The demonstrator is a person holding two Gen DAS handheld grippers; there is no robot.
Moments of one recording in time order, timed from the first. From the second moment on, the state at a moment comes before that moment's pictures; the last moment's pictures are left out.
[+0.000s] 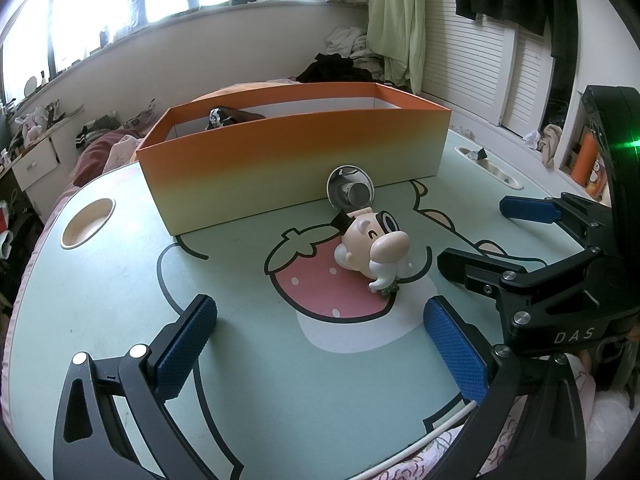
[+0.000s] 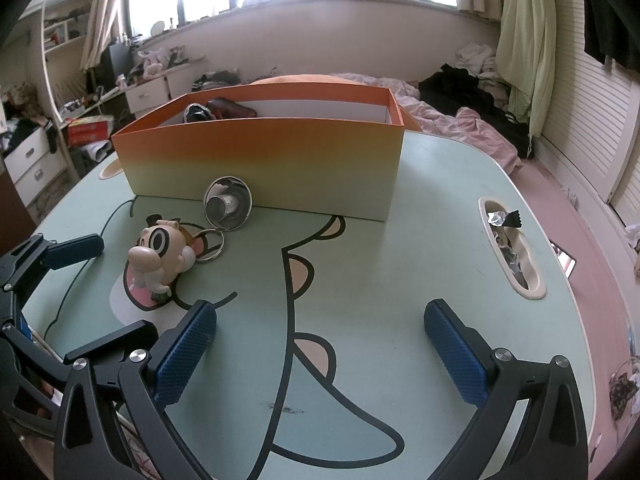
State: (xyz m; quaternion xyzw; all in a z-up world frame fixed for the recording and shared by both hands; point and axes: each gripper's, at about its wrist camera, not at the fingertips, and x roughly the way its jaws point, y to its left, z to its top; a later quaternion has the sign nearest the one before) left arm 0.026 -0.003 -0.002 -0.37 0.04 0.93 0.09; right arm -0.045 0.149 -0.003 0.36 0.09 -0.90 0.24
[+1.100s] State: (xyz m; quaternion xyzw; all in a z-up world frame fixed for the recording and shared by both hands) left arm 0.025 -0.003 -0.002 -0.36 0.04 0.93 0.09; right arm -0.045 0.149 -0.004 0.36 0.09 -0.90 0.24
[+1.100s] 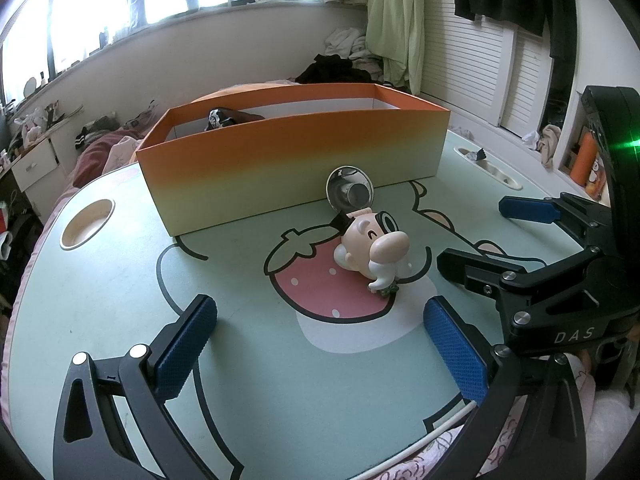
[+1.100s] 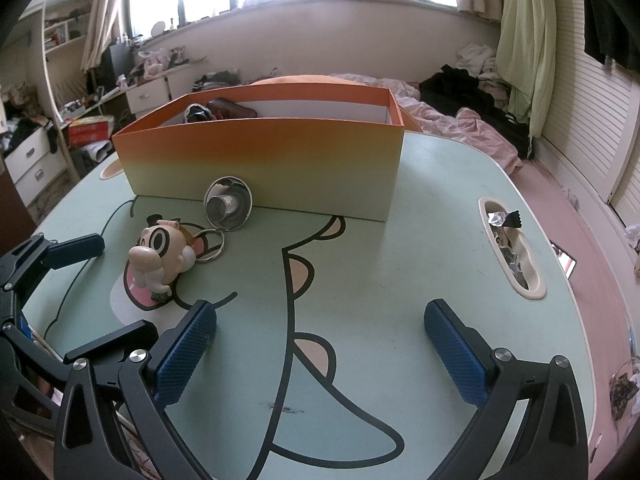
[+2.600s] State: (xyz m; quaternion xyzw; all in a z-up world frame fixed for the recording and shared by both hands) left arm 0.000 -0.017 0.026 -0.34 -0.03 0.93 0.15; right arm -0.044 0.147 -0.001 0.36 0.08 -0.90 0.25
